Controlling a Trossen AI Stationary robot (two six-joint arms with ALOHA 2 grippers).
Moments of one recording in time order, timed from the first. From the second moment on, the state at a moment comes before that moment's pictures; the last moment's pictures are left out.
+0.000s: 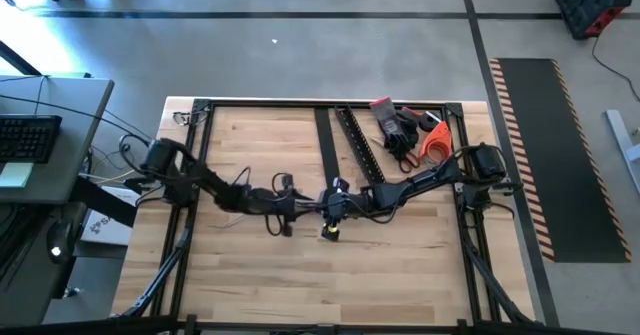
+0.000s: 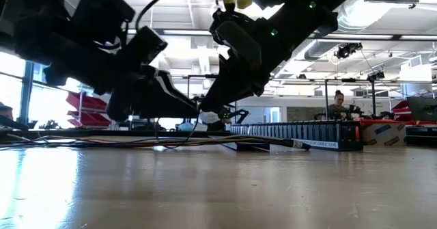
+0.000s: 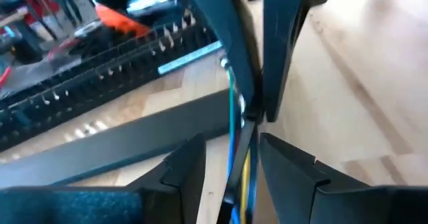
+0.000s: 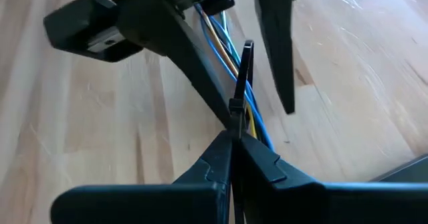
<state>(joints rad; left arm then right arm) -0.20 1.81 0.44 1.01 -0.31 0.20 0.18 1.91 1.10 0.05 0.23 0.31</state>
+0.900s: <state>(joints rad) -0.14 1.70 0.47 0.84 -0.13 0.19 0.19 1.91 1.10 0.03 0.23 0.30</state>
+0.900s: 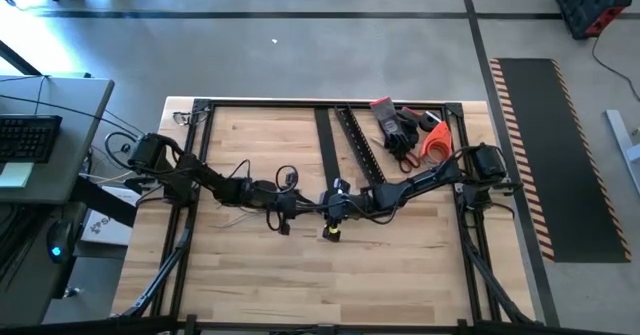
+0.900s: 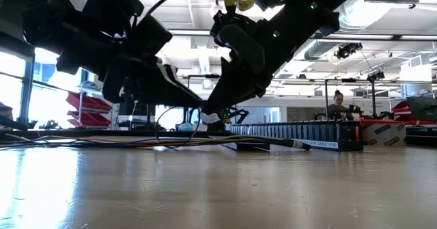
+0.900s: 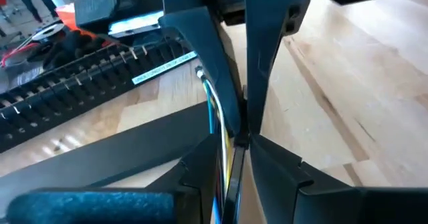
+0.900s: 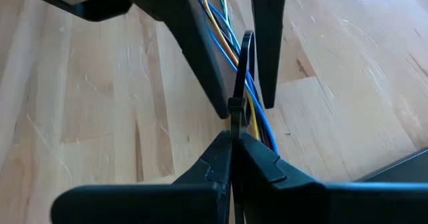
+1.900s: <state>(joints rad) -0.13 1.70 0.46 0.84 -0.09 0.24 0.26 1.91 1.10 -0.03 0.22 0.41</state>
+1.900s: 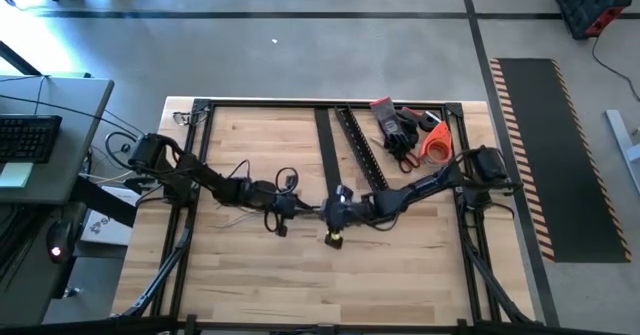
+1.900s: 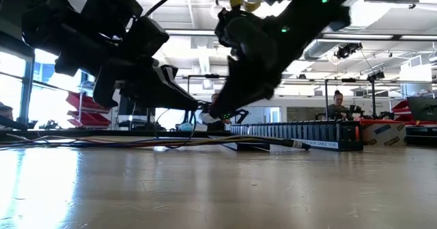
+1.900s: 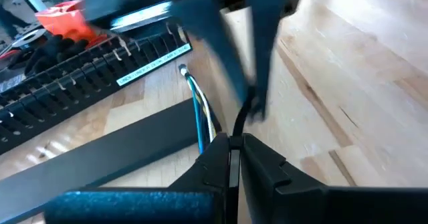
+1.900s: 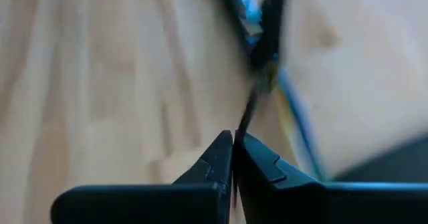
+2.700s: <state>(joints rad) -0.06 1.69 0.40 0.83 0.08 0.30 0.39 1.91 1.10 0.06 0.55 0.44</state>
